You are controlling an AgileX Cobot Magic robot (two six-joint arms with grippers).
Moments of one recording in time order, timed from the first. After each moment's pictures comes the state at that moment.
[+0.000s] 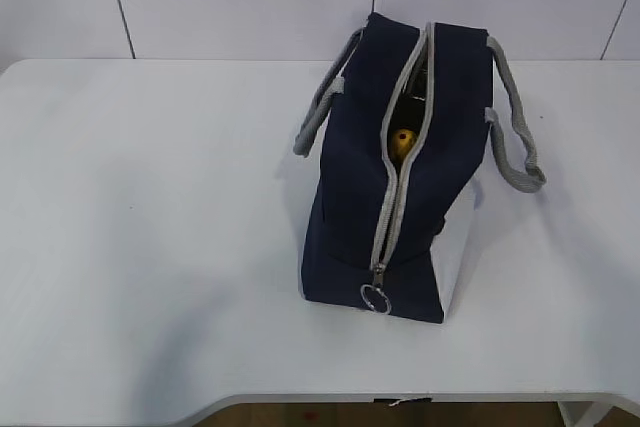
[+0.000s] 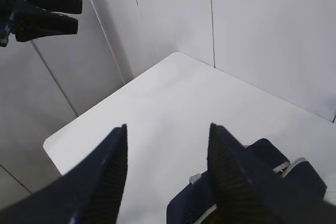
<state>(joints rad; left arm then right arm) -0.22 1.31 -1.75 -0.43 0.99 0.55 0.04 1.22 -1.85 0.76 1.24 -0.48</state>
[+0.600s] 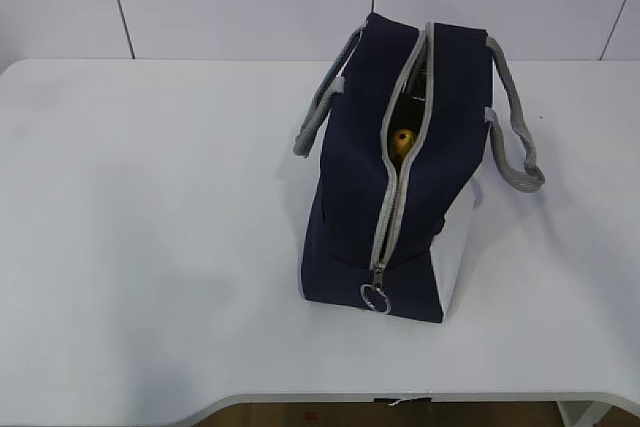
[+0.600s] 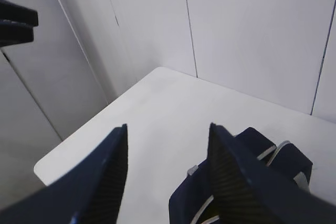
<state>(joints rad) -0.22 1.15 -1.67 -0.42 1.00 0.43 0.04 1.00 -1.64 0.70 1.12 -0.39</state>
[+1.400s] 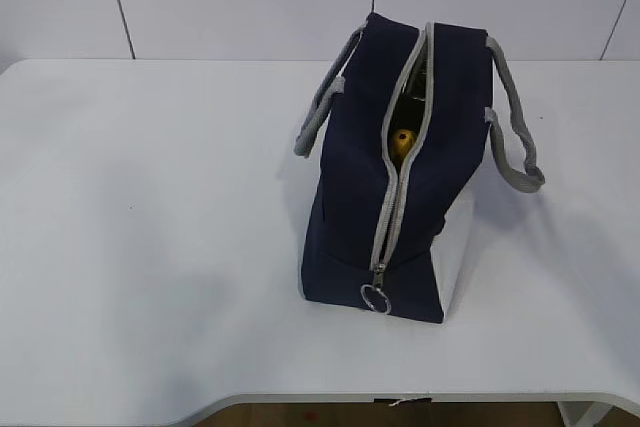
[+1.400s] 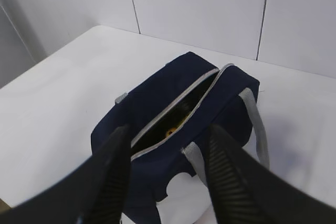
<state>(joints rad) -0.31 1.03 -1.49 -0.34 0.96 0.39 0.06 0.76 -0.92 0.68 0.71 -0.64</state>
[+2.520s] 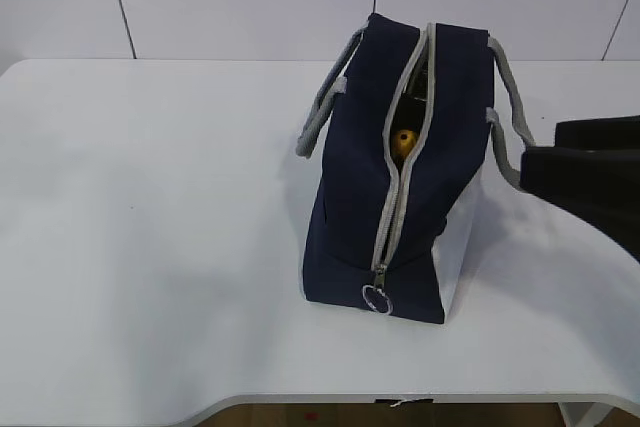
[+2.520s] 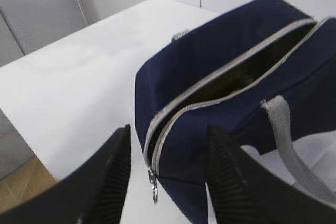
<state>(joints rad) -0.31 0.88 -0.97 -0.31 0.65 0.35 0.17 0.82 -0.51 1.39 0.54 -1.48</state>
